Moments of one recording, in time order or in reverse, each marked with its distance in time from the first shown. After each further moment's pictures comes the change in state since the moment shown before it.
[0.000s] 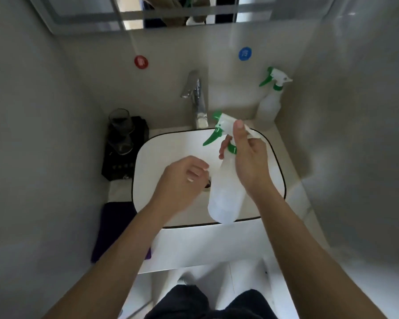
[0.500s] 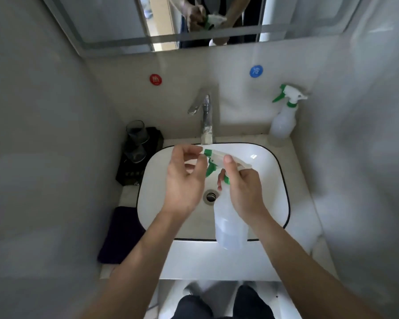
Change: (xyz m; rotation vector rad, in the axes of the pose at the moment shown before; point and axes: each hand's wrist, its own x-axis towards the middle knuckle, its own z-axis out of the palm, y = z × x) left_hand 0.021 0.057 0.032 -0.256 0.469 0.067; right_hand 0.009 0.031 -0.019 0.013 -0.201 0.014
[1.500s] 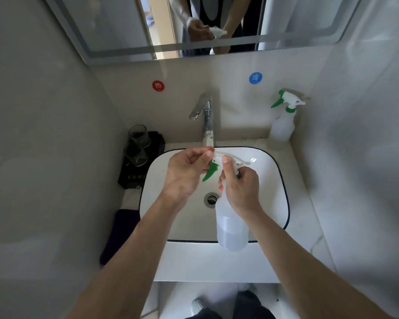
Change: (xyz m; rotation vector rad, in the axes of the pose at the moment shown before) left_hand 0.029 -0.003 -0.001 -0.244 -0.169 -0.248; right_hand 0.019 0.017 0.009 -0.108 0.148 -0.063
